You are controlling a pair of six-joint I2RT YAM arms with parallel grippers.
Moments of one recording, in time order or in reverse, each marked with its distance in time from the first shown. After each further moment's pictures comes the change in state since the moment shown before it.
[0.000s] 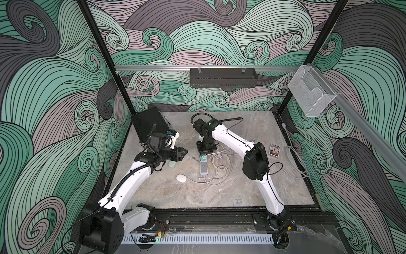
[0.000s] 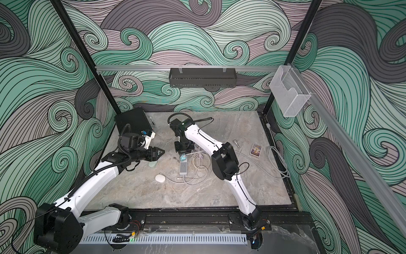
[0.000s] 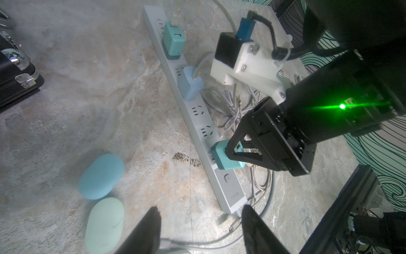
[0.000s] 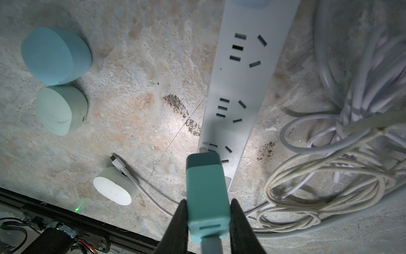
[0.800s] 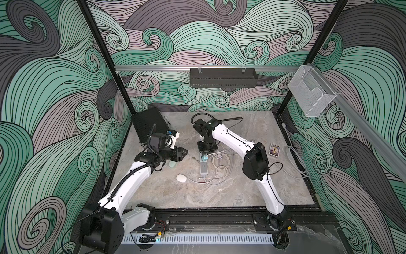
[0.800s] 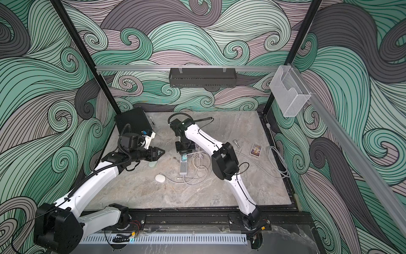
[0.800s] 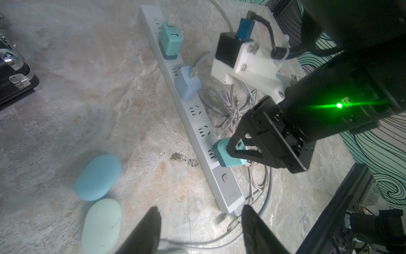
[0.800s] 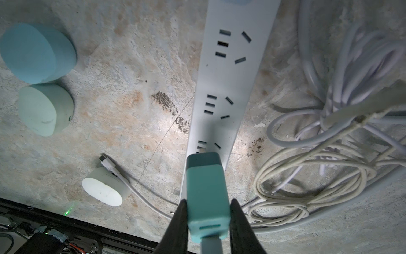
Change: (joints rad) left arm 0.000 0.000 0.000 0.002 0.016 0.000; right arm -0.001 0.011 0.029 -0.039 0.035 -0.002
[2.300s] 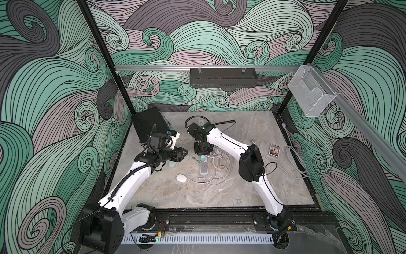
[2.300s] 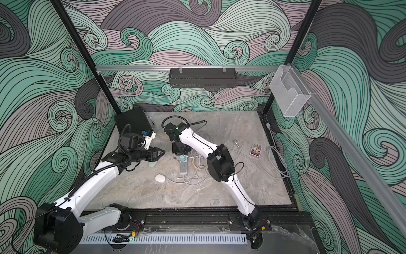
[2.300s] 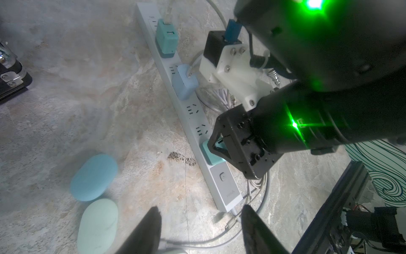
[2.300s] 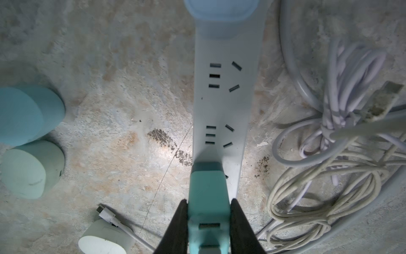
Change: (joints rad) left arm 0.000 0.000 -0.006 0.002 0.012 0.000; right arm 0.074 0.023 -0.049 0.119 0.161 0.214
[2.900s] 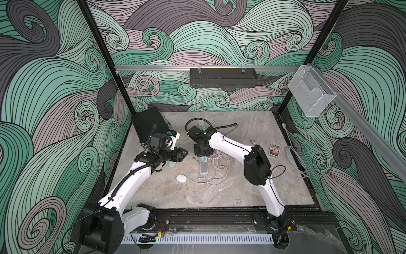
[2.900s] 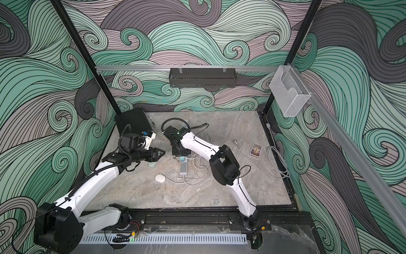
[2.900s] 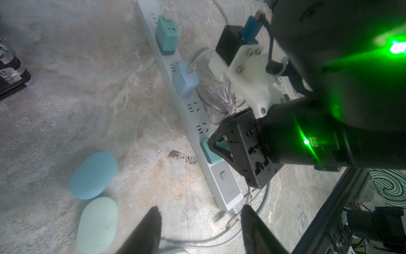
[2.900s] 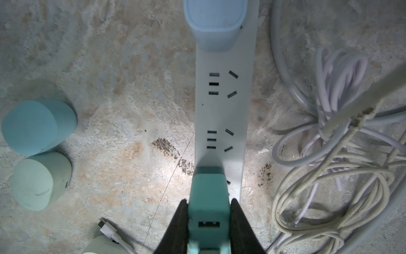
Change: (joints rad) left arm 0.000 0.002 -0.004 0.000 -0.001 0.000; right arm 0.023 -0.106 -0.198 0.180 0.066 0.039
